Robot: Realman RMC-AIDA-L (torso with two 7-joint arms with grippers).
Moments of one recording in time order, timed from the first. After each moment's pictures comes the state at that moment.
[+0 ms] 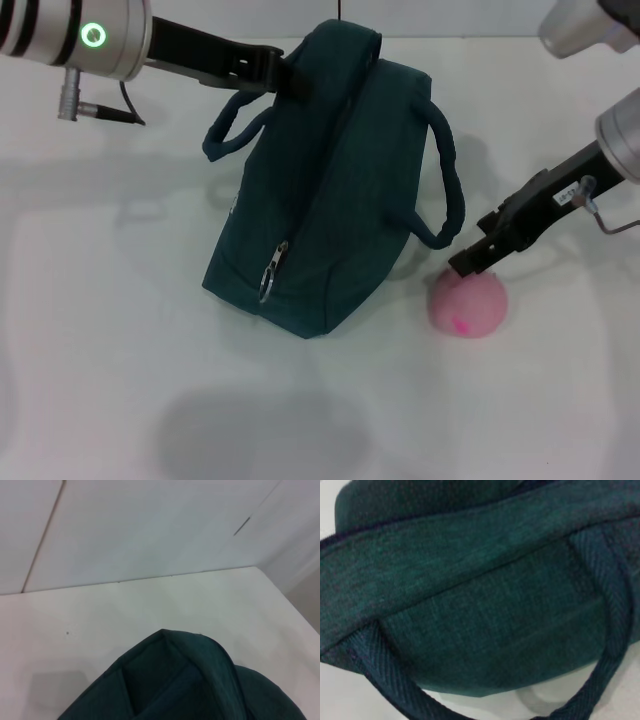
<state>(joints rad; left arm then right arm) -0.78 -2.05 0.93 1.02 2.21 1.46 -2.52 0.82 2.01 -1.23 -1.01 -2.35 -1.58 2.34</state>
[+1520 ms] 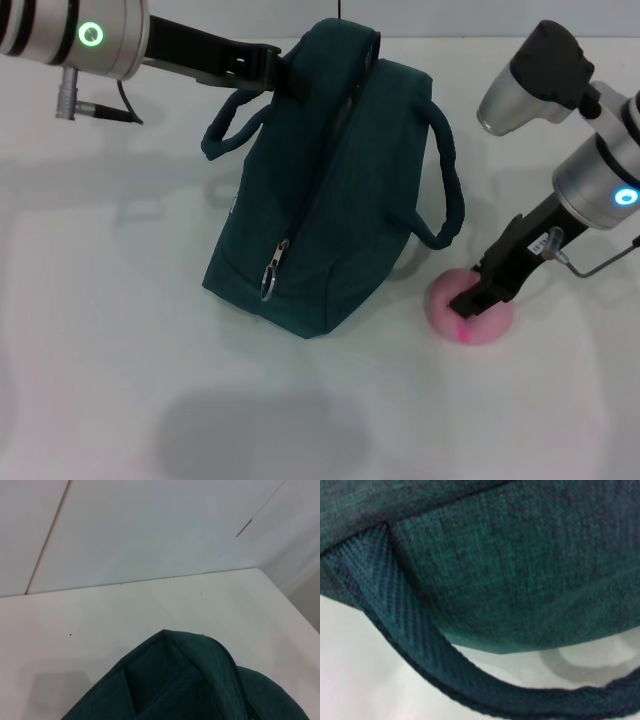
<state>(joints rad) -0.78 -2.05 0.93 1.02 2.21 1.46 -2.52 0.84 2.02 -1.45 -0.93 -2.34 -1.49 2.34</state>
